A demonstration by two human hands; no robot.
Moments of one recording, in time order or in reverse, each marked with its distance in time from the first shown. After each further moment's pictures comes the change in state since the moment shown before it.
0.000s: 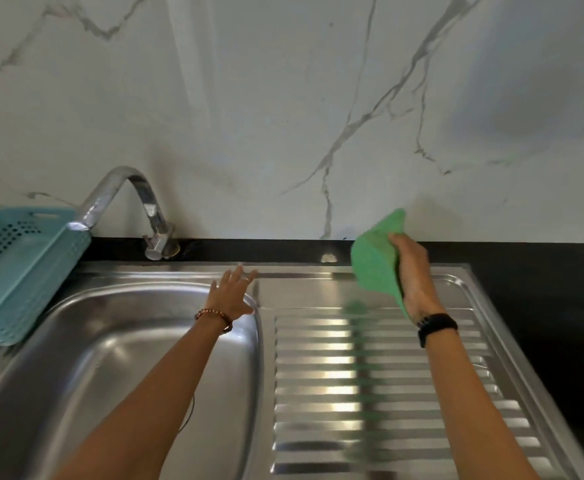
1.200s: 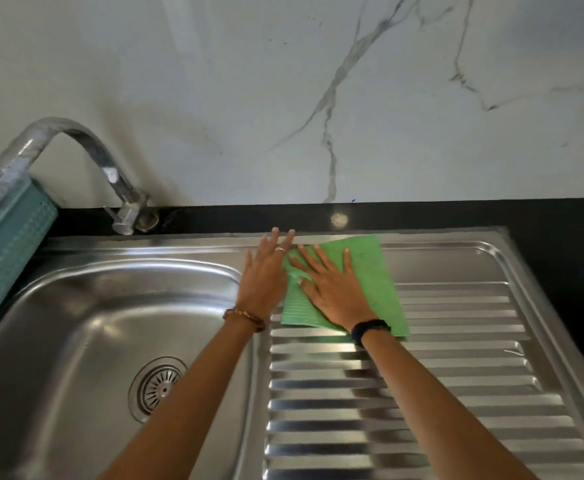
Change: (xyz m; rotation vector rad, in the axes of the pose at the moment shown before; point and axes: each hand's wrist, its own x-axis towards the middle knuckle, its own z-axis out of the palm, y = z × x) left_hand 0.013 0.069 0.021 -0.233 0.210 0.112; right_hand 0.036 0.157 0.047 -1.454 -0.554 -0.550
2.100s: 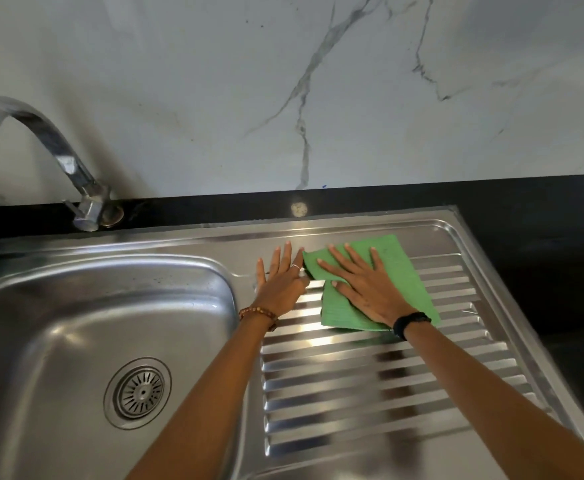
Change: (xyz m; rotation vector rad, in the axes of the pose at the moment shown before) left_hand -0.004 0.019 0.051 -0.155 -0.348 0.059; right_hand -0.075 0.052 -0.017 -0.115 -0.089 0.119
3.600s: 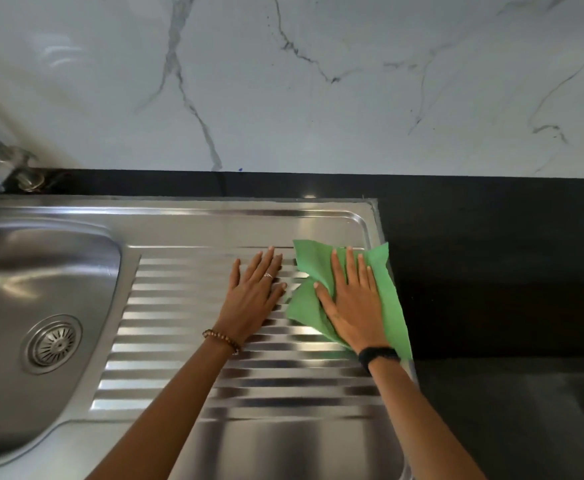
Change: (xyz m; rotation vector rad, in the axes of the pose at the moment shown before) left_hand -0.007 0.145 0.107 0.320 0.286 0.002; right_hand -0.107 0.131 0.008 0.164 0.123 0.277
